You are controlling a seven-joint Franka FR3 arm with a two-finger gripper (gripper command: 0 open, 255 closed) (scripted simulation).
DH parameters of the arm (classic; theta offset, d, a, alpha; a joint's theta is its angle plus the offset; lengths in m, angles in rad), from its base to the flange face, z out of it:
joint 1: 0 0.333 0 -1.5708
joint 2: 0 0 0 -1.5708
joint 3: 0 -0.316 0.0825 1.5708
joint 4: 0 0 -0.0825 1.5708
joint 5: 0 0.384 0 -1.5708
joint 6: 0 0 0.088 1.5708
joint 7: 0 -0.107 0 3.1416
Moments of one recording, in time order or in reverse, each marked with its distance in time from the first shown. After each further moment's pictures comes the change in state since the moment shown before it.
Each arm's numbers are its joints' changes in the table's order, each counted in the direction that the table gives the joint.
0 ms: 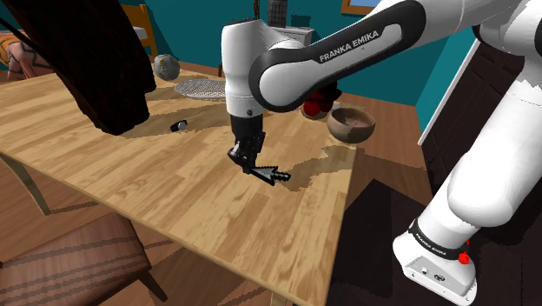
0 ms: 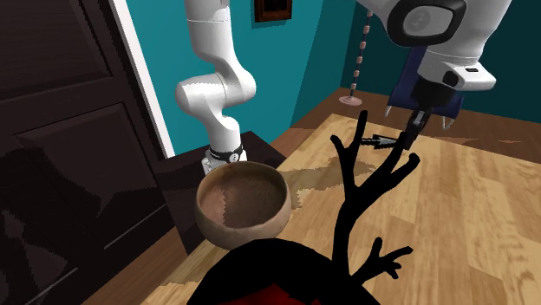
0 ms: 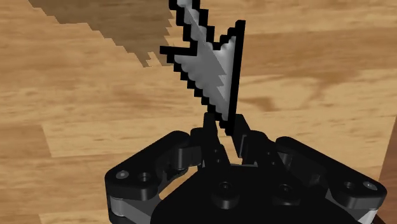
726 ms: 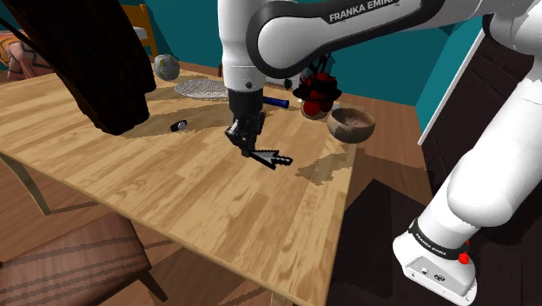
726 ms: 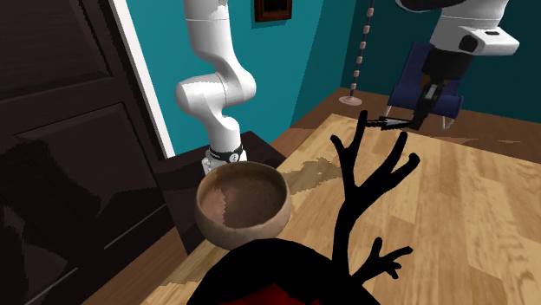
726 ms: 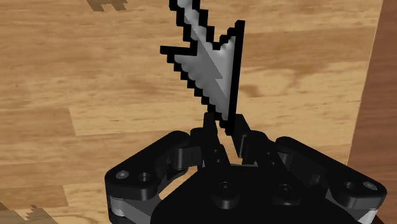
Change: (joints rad) arm -0.005 -0.041 0.003 -0.109 0.024 0.144 0.015
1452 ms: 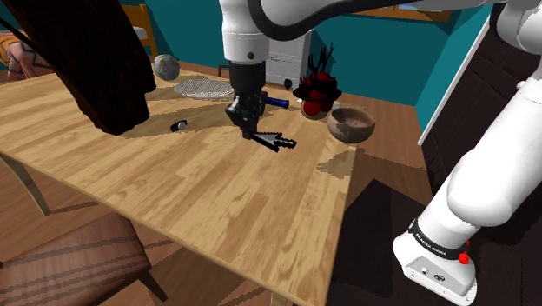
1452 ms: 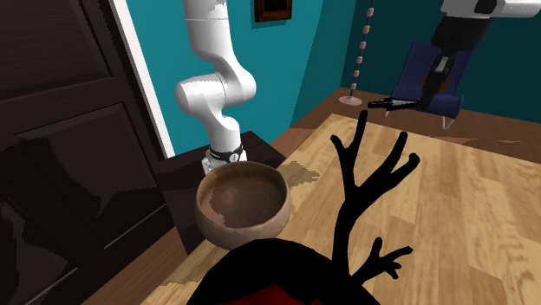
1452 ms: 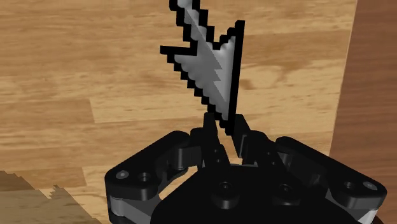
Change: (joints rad) arm -0.008 -0.027 0.008 -0.108 0.014 0.131 0.016
